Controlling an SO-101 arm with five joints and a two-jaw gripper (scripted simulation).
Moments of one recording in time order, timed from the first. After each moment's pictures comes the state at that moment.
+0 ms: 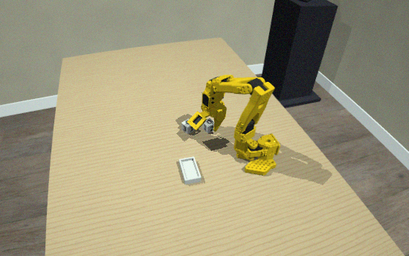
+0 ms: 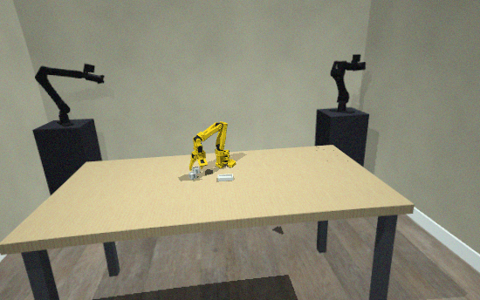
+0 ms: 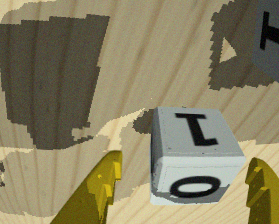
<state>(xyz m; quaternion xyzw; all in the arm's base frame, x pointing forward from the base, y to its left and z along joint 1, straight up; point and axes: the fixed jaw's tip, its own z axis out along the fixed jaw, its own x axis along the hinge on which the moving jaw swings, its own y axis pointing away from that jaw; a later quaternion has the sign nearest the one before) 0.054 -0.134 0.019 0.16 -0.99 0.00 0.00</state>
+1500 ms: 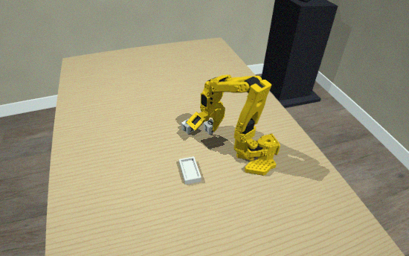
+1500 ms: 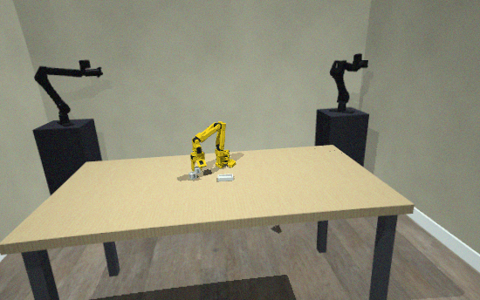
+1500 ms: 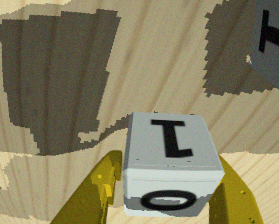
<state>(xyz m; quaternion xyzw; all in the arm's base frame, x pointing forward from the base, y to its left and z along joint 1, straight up) 0.055 -0.139 0.014 0.16 -0.99 -0.01 0.00</state>
